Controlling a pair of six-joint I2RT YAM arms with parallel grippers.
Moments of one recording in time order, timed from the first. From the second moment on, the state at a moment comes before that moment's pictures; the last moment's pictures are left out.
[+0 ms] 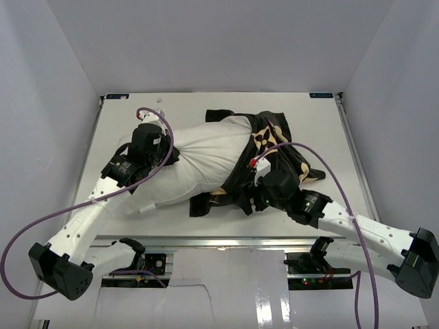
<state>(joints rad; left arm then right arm) -0.49 1.09 1.12 -0.60 -0.15 -0.54 0.93 0.96 0.67 -0.32 0.06 0.30</state>
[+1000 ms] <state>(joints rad) -0.53 1.30 1.52 -0.79 -0.07 -0.45 0.80 1.12 0.48 0.11 0.51 0.58</state>
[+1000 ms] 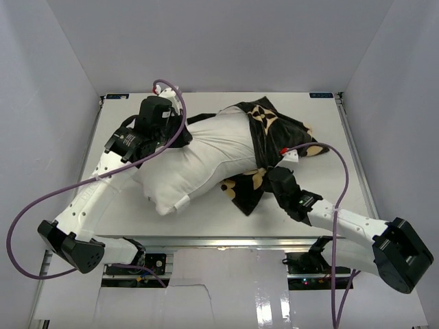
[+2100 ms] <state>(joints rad) -0.51 1.01 1.14 -0.76 0.12 -0.32 0.12 0.91 0.77 -0.14 -0.15 0.23</state>
